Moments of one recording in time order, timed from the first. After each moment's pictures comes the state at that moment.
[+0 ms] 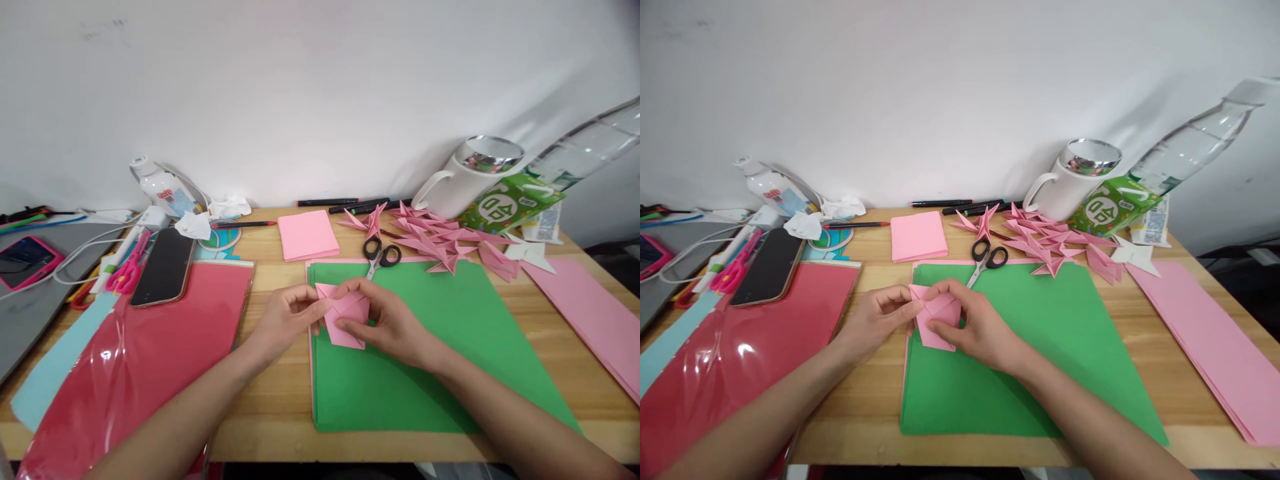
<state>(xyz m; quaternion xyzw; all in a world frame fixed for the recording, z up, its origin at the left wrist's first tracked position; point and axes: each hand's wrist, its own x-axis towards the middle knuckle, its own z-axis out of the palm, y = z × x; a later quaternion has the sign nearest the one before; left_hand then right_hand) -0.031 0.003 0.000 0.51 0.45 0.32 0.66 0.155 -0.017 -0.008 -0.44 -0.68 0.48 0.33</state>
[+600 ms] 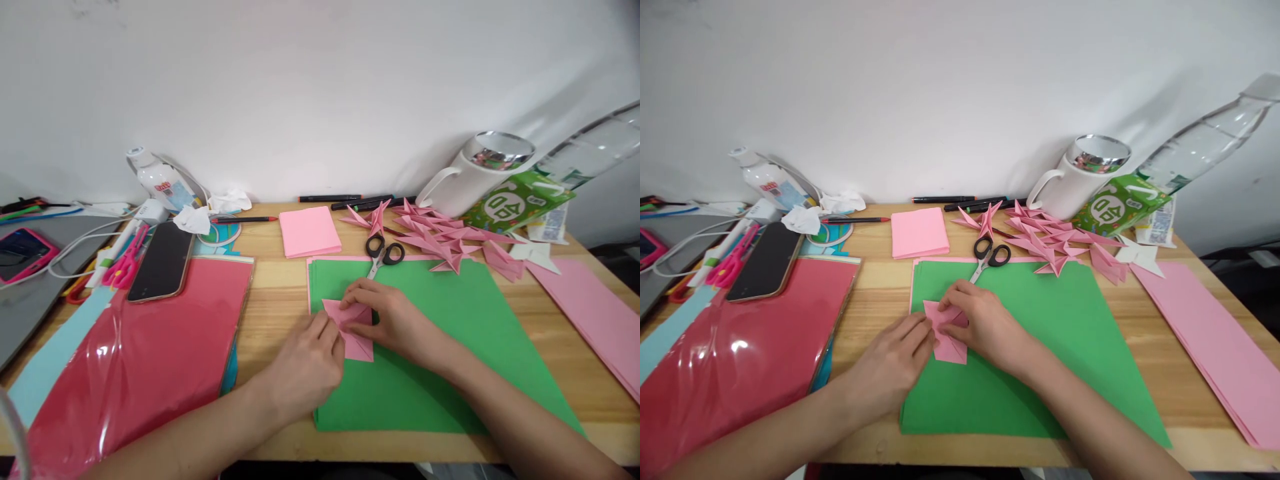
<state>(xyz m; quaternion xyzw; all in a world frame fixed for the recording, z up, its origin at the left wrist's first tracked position) -0.022 -0.037 -0.008 0.96 0.27 0.09 -0.05 0.165 -0.010 -0.008 -0.46 -0.79 0.33 0.22</state>
